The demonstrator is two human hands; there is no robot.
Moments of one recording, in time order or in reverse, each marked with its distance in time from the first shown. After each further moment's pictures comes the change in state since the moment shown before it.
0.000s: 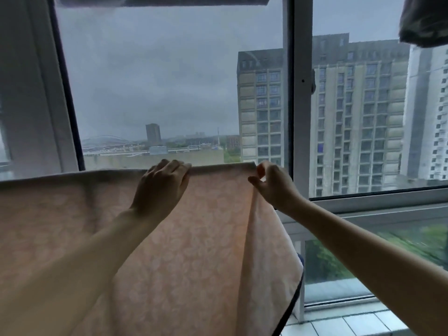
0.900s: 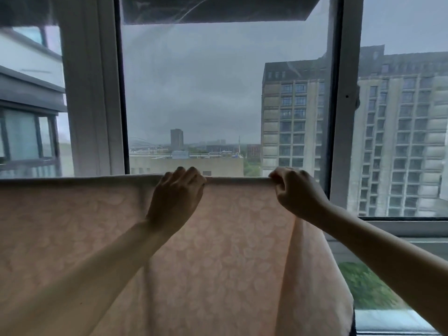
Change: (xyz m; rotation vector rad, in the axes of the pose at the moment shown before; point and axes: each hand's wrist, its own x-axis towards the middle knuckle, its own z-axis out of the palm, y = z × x) left_hand -0.032 -0.049 -0.036 0.110 0.032 0.048; right_hand 0.015 -0.054 0.008 -0.117 0.003 -0.237
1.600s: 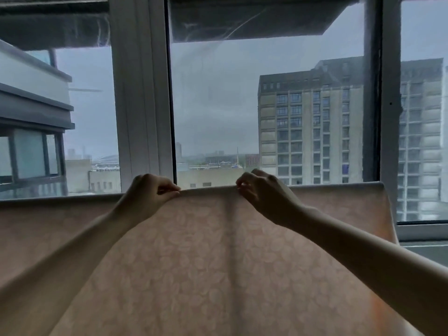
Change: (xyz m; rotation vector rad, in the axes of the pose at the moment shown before) left_hand -0.061 -0.223 -0.076 -0.398 -0.233 -0.301; right_hand 0.063 -0.203 0.094 0.100 -0.033 -0.206
